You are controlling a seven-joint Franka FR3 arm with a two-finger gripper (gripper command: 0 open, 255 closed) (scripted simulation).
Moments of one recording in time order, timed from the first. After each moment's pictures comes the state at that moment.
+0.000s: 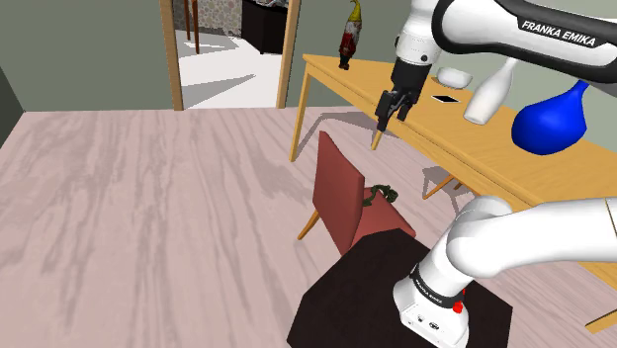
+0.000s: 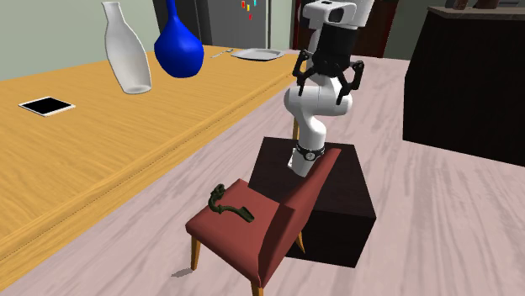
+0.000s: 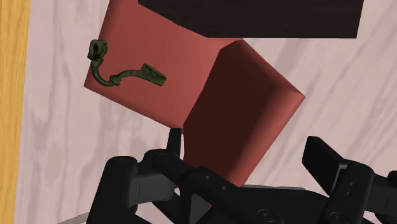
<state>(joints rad) -0.01 -0.77 0.04 -2.29 -0.12 1.51 0.10</state>
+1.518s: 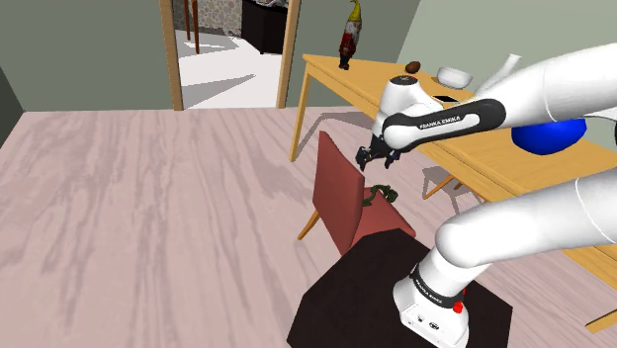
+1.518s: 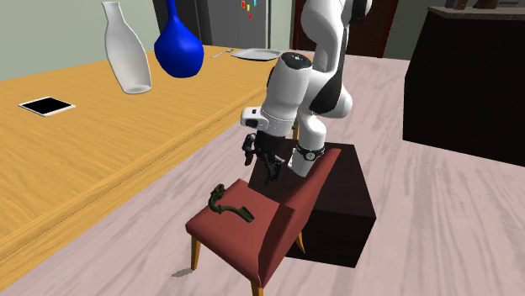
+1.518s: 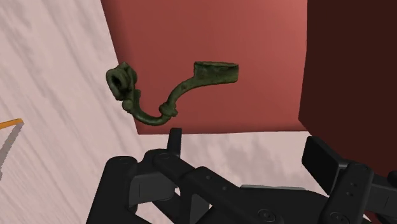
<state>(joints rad) -0.31 -0.52 -0.03 -2.74 -0.35 2.30 0.53</state>
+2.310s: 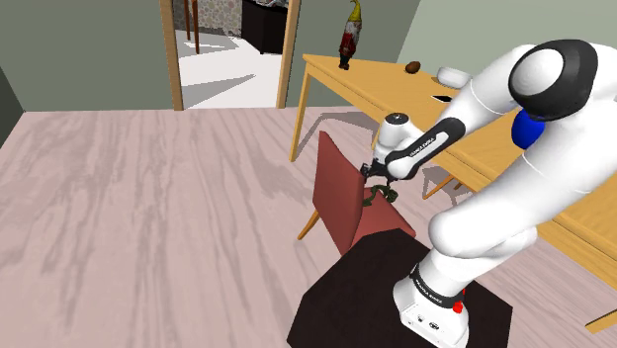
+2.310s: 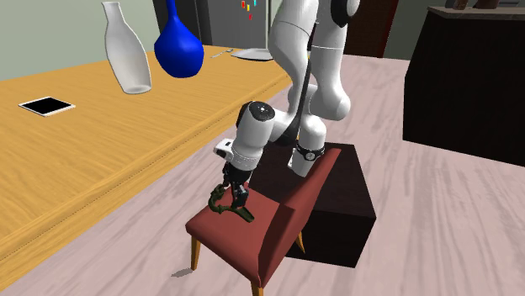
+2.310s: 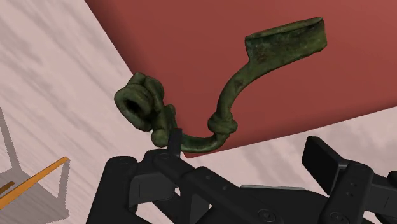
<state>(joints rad) -0.60 -0.10 -0.03 -2.72 -0.74 2.74 1.00</state>
